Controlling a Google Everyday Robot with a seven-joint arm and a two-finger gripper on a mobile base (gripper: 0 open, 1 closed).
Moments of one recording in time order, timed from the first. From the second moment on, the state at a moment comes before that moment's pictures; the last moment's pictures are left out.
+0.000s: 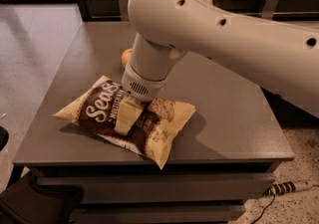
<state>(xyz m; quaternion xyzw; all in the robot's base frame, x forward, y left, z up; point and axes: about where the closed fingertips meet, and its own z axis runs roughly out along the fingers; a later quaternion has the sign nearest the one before) 0.469 0.060 0.834 -0.59 0.79 0.12 0.13</state>
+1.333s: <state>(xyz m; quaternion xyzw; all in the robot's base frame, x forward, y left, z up) 0.467 0.060 0.839 -0.59 0.79 0.12 0.13</state>
